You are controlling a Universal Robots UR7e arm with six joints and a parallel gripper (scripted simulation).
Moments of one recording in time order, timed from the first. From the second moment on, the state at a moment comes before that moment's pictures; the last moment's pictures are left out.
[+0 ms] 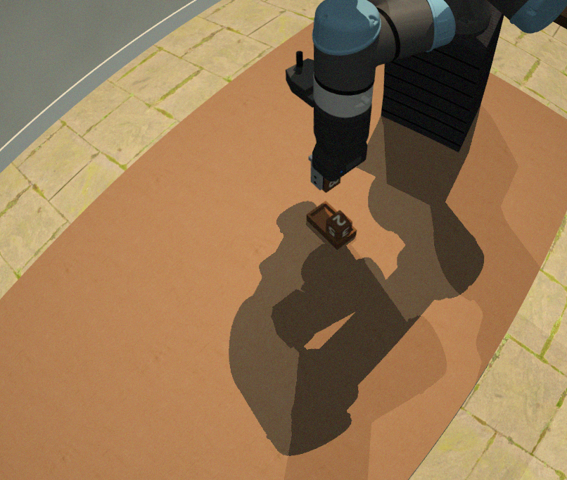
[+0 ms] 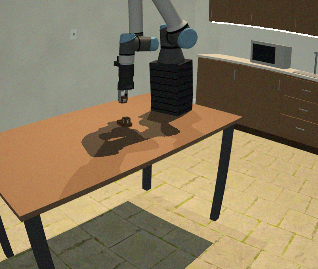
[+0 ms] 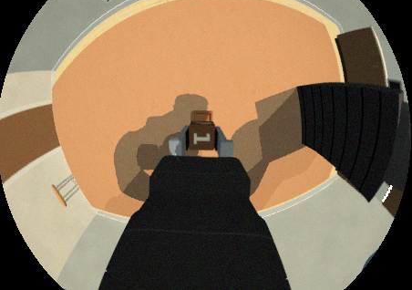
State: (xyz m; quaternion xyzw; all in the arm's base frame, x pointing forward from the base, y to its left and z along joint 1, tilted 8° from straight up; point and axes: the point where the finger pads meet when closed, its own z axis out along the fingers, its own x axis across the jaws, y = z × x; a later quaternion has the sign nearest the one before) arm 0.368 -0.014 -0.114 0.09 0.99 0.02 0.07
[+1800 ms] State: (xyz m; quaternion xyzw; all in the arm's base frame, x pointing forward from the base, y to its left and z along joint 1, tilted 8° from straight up) arm 0.377 -0.013 -0.178 0.09 0.99 0.02 0.07
